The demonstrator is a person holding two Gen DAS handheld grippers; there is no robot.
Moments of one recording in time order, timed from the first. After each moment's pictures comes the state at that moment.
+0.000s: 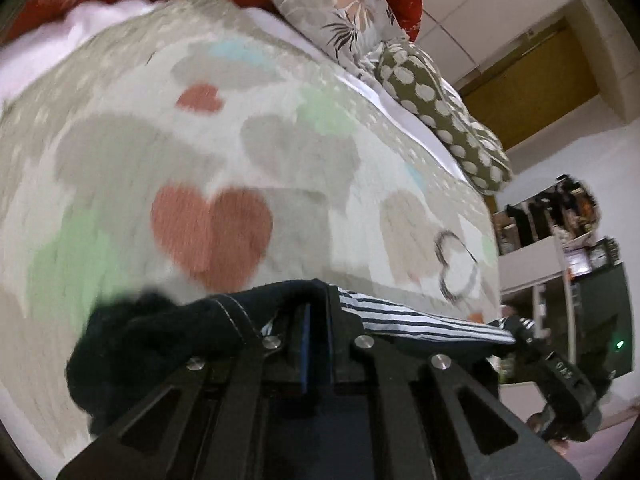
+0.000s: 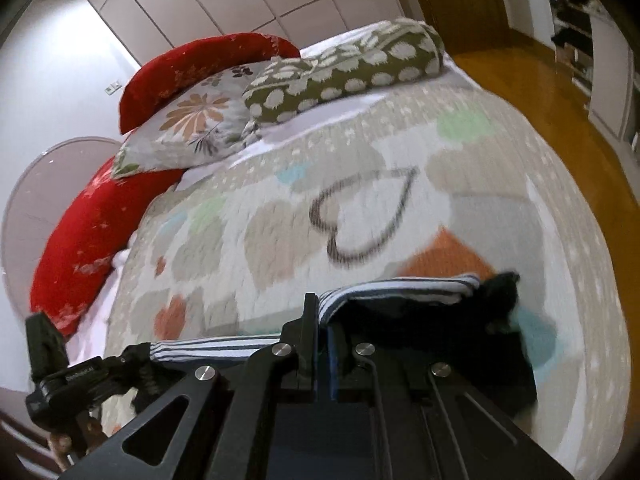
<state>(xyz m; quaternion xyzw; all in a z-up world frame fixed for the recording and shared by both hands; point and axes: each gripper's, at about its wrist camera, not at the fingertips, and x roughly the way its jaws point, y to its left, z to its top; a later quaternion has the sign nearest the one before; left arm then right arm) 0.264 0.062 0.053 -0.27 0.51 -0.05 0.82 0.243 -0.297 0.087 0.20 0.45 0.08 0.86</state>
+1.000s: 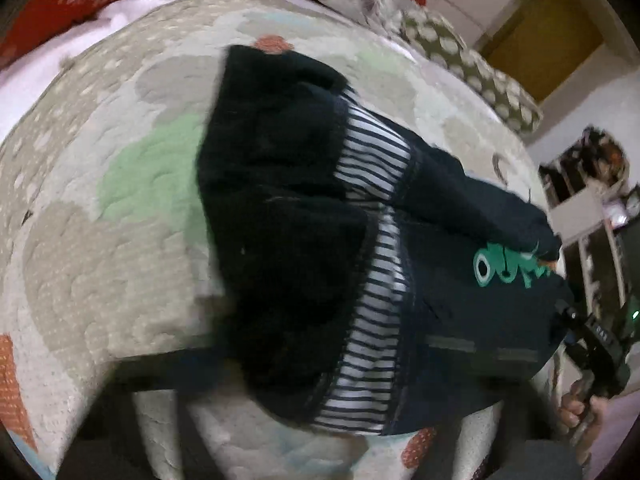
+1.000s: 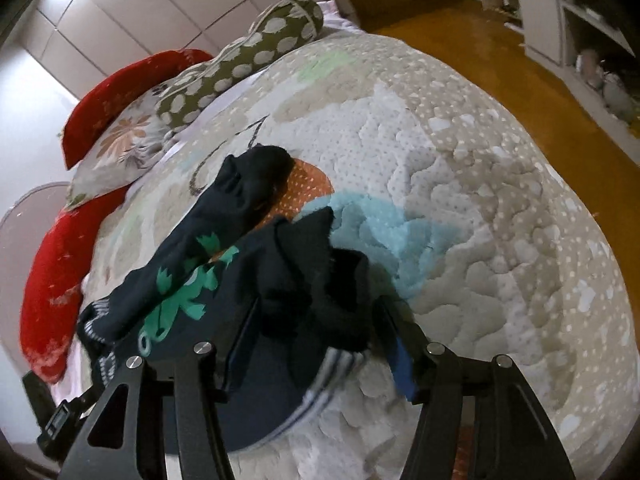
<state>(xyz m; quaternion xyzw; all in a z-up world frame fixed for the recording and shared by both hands) 0.170 0.074 0.008 -0.17 0.54 -0.03 0.82 0.163 -0.382 0.006 0.27 0.47 -0.01 0.84</state>
